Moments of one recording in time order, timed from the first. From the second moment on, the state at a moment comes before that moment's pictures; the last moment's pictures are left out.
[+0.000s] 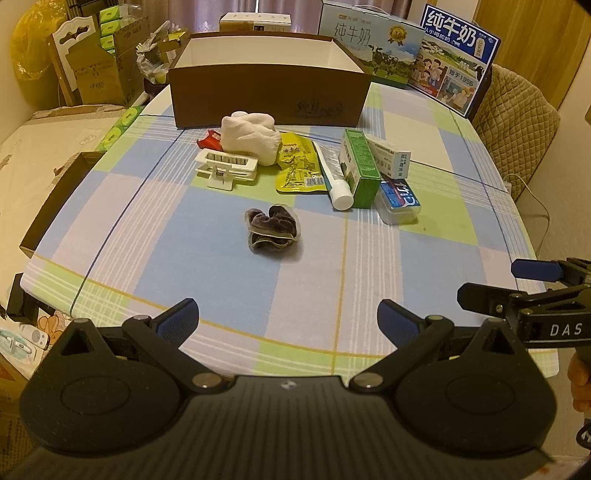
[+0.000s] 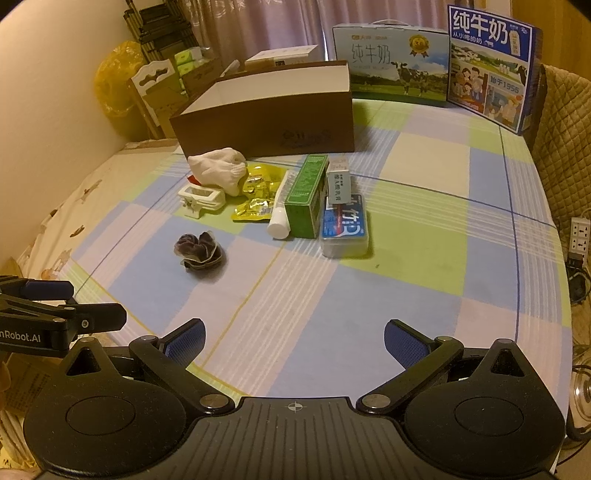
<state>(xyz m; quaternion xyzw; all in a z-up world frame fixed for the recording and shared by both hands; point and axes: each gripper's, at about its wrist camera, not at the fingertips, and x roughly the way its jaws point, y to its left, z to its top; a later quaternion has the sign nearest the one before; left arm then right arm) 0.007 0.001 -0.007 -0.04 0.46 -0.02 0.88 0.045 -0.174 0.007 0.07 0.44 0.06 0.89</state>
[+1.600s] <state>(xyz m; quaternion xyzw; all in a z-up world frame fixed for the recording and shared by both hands) 0.078 0.021 -0.049 -0.03 0.48 -0.04 0.88 0.096 -0.199 -0.022 0.10 0.47 0.03 0.87</state>
